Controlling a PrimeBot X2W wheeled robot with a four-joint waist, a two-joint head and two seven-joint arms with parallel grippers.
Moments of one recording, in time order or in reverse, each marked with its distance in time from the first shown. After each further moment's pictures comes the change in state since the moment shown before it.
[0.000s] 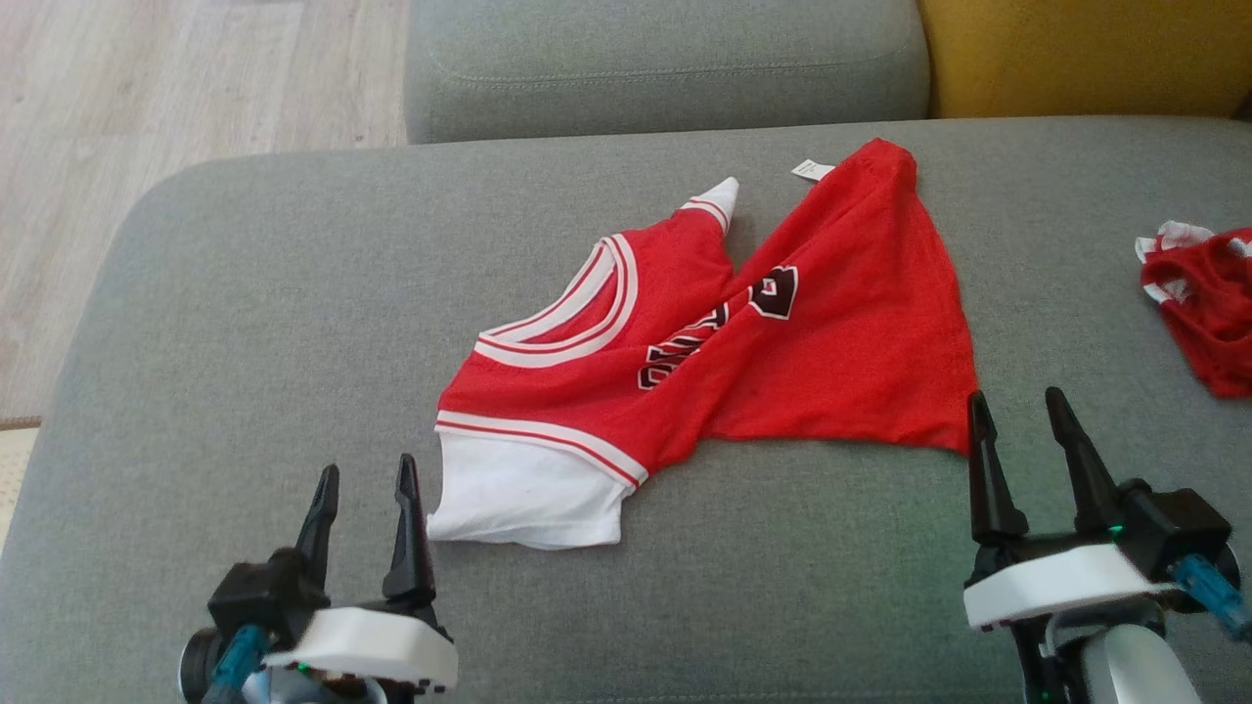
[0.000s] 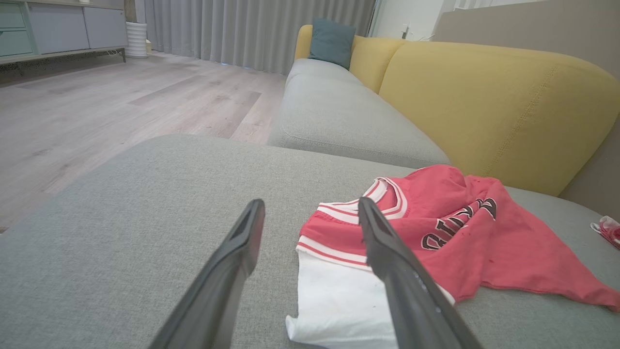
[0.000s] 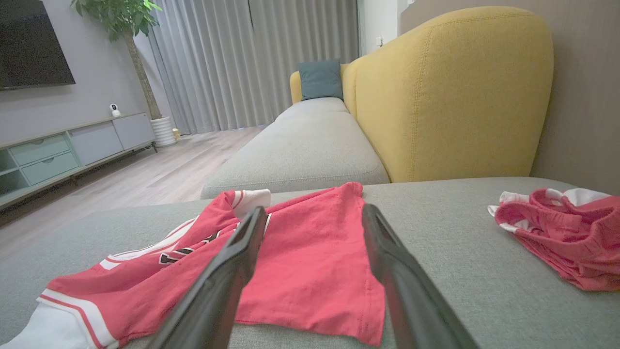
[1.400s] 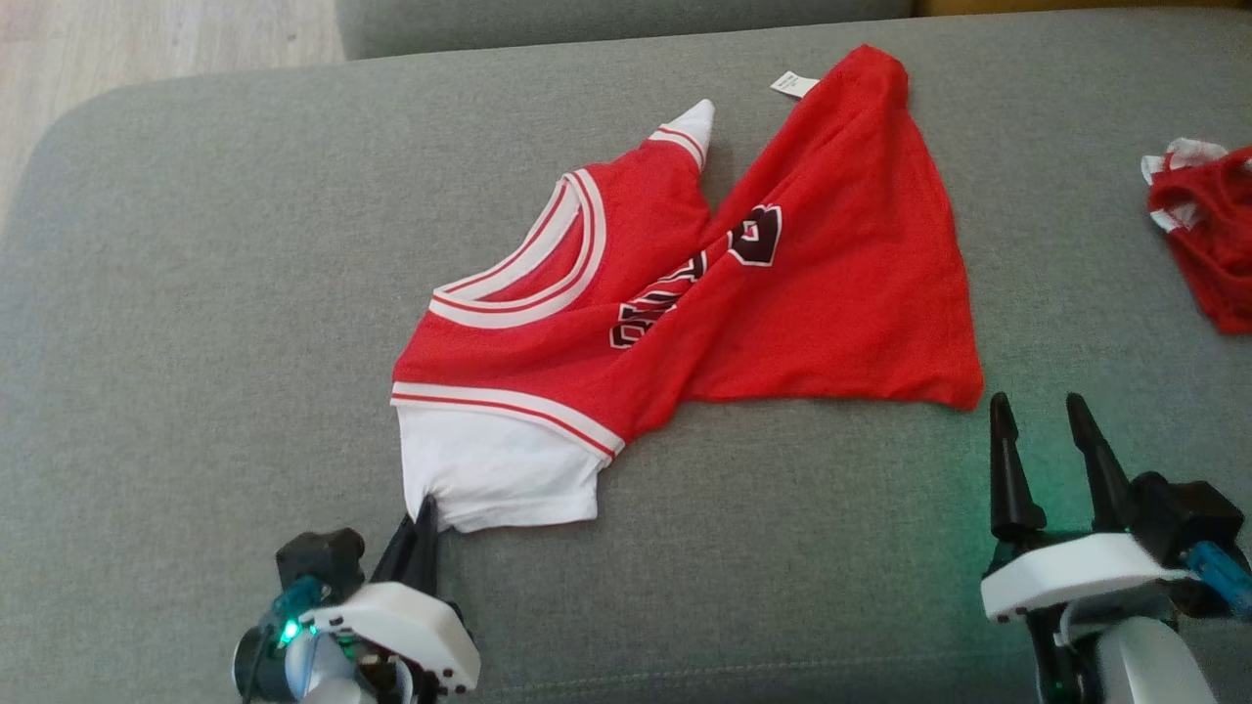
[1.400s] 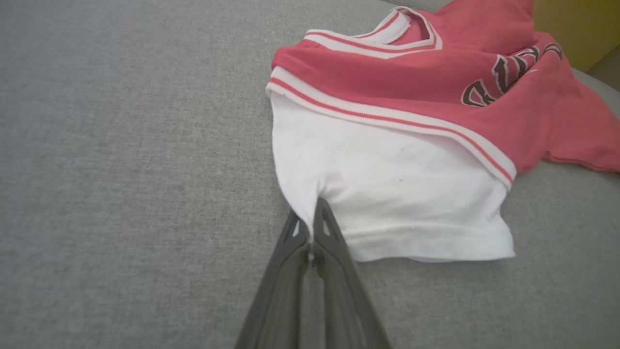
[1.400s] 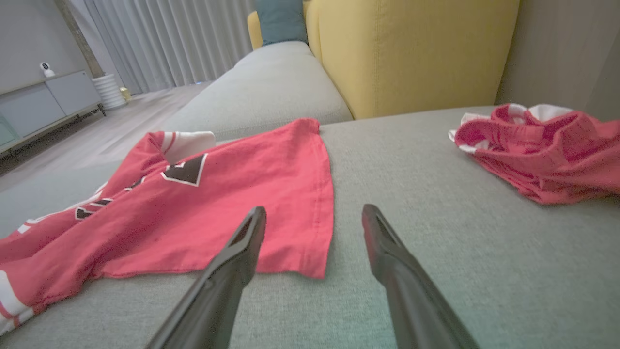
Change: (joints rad) left arm -0.151 0.003 -0.062 0.352 -0.082 -0.081 0.077; right arm -0.041 0.000 -0.055 0.092 0.007 0.000 0.010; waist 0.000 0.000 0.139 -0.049
